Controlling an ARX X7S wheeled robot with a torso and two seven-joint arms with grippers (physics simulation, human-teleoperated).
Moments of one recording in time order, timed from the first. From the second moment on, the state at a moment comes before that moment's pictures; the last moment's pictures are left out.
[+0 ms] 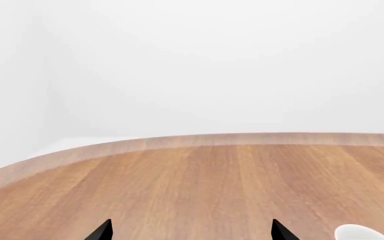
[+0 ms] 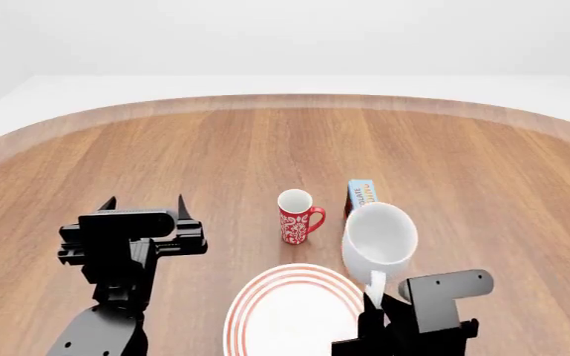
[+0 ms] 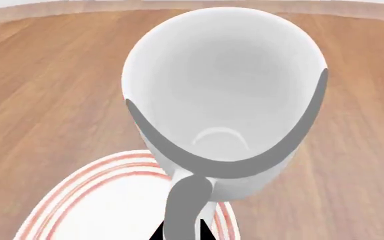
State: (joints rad) left arm -0.26 -0.26 0.12 0.33 -0.25 -0.50 -0.29; right arm 0.09 0.35 -0.06 -0.74 0.78 1.15 0.45
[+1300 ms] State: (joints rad) left arm -0.26 -0.27 0.13 0.31 -0.27 -0.48 -0.31; right arm 0.09 0.33 -0.36 -0.44 0.70 1.00 0.25
